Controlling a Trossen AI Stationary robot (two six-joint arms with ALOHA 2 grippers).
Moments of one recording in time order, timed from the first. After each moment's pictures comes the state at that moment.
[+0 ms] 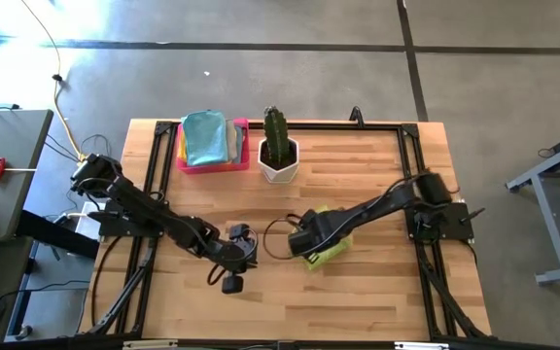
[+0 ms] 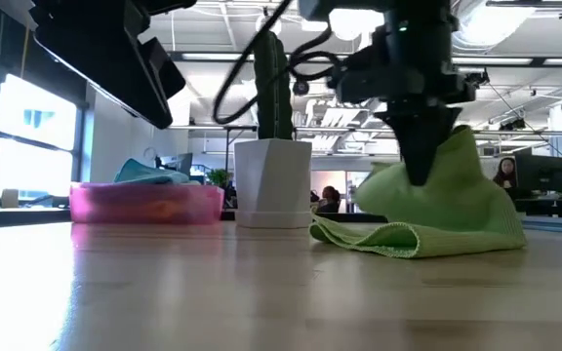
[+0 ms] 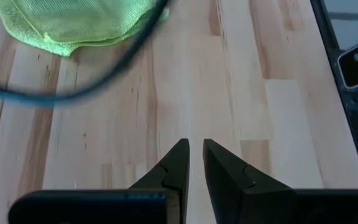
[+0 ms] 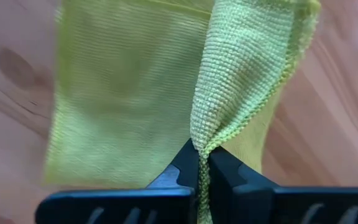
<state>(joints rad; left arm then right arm) -0.36 1.56 0.90 -0.23 -0.17 -0.42 0.28 1.98 1.52 -1.21 0.17 1.07</state>
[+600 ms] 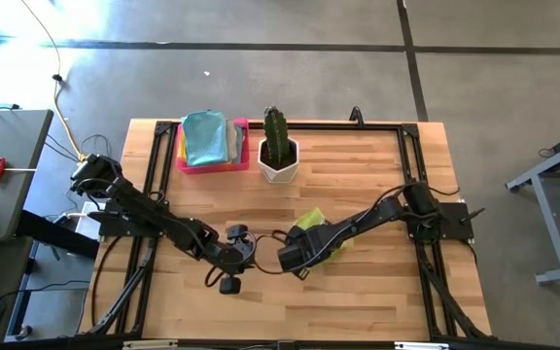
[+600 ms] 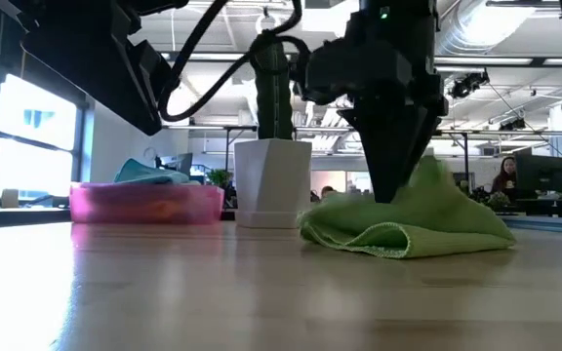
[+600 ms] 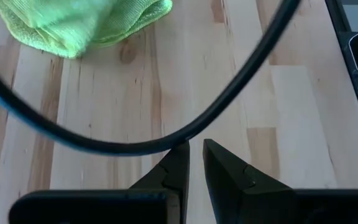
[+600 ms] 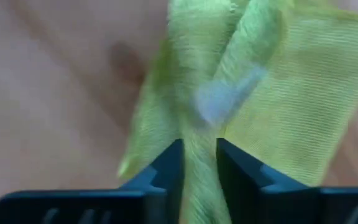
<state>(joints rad) -0.38 1.56 0.90 -0.27 -0.20 -0.40 0.34 2.11 1.66 -1.12 0.15 0.96</state>
